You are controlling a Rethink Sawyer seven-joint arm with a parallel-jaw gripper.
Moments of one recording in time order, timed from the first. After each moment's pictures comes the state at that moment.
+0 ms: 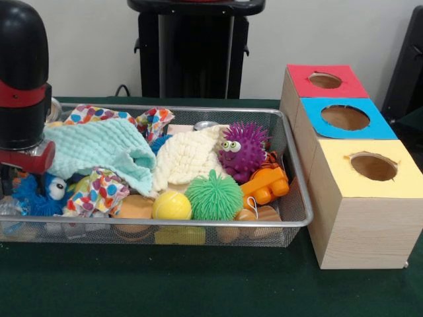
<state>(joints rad) -0.69 -0.33 0.10 1.26 -0.39 0.55 1.58</state>
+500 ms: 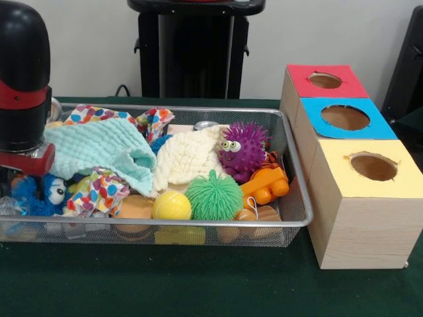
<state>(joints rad) -0.70 -0.34 0.11 1.25 -0.42 0.55 1.58</state>
